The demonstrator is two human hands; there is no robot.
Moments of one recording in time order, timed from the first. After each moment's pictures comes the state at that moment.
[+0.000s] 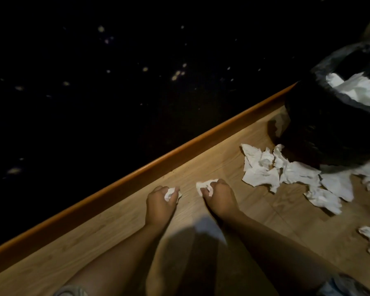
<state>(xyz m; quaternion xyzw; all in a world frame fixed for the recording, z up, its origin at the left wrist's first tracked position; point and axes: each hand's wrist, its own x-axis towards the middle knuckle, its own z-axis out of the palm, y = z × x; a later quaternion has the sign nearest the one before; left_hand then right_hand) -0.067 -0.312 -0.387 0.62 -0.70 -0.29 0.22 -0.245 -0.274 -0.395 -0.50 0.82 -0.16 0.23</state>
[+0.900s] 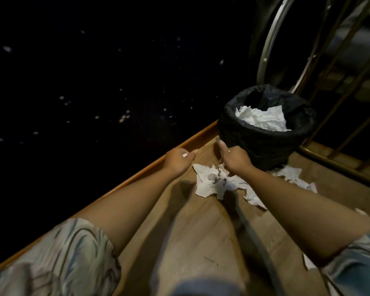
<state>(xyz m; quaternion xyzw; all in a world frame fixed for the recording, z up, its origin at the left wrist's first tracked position) -0.253 -0.337 -0.216 0.47 -0.77 -0.39 0.17 -0.409 -0.241 -0.211 -0.33 0.83 -0.35 0.26</state>
